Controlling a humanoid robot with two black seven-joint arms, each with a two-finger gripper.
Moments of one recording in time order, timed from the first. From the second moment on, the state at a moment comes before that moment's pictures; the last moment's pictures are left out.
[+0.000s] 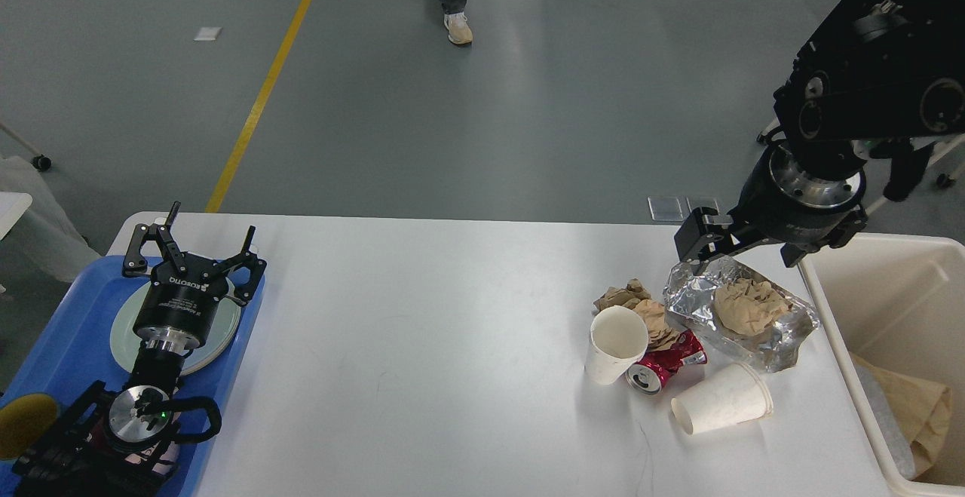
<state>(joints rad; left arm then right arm) -0.32 0.21 -1.26 -0.74 0.00 -0.61 -0.24 2.31 -0.16 -1.38 1.54 -0.08 0.60 -0.07</state>
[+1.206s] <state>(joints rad) -0.32 0.21 -1.26 -0.74 0.00 -0.61 -0.24 1.79 0.12 -1.16 1.18 -0.16 0.43 -0.05</state>
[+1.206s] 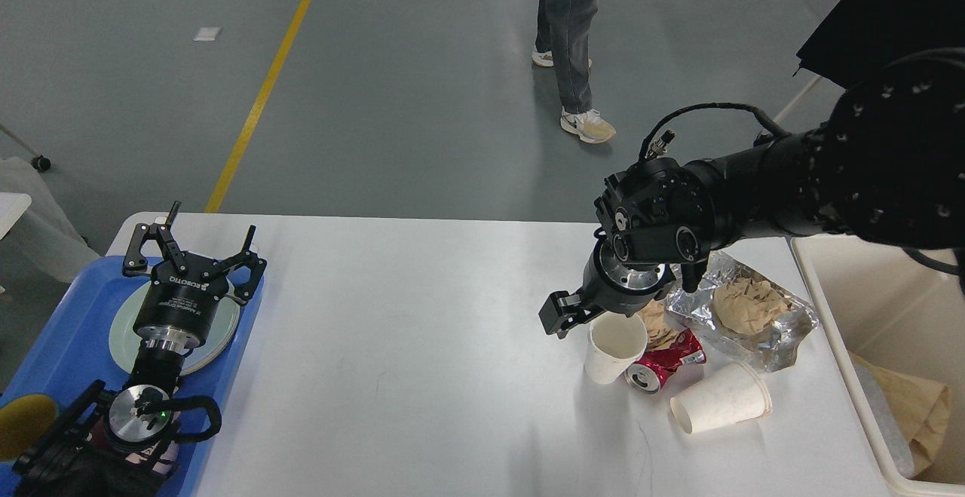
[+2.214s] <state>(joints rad) -0.32 0.21 -1.26 -0.74 0.00 -0.61 -0.24 1.49 0.17 -1.18 0.99 -0.16 0.29 -0.14</state>
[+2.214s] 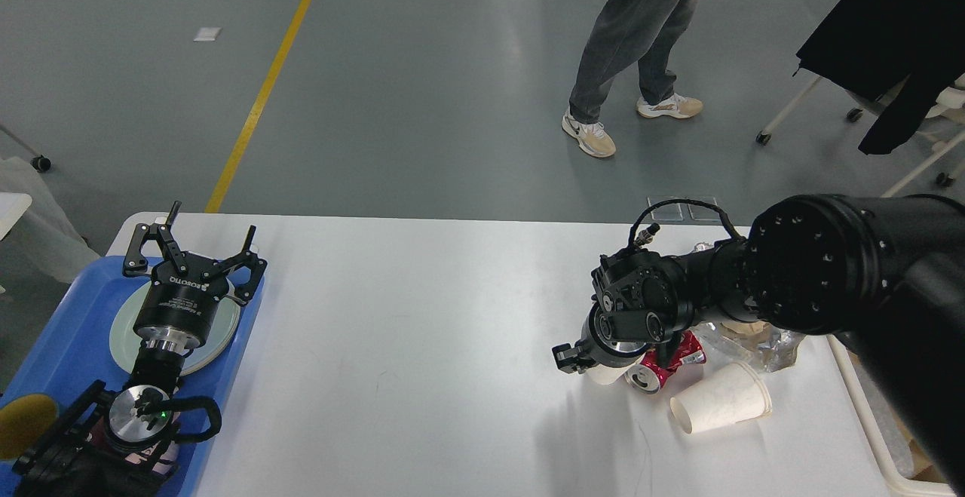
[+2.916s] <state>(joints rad) -0.32 0.21 -1.26 -0.74 0.00 -0.61 -0.24 1.63 0.15 -1.17 1.12 -0.10 0.35 -0.15</state>
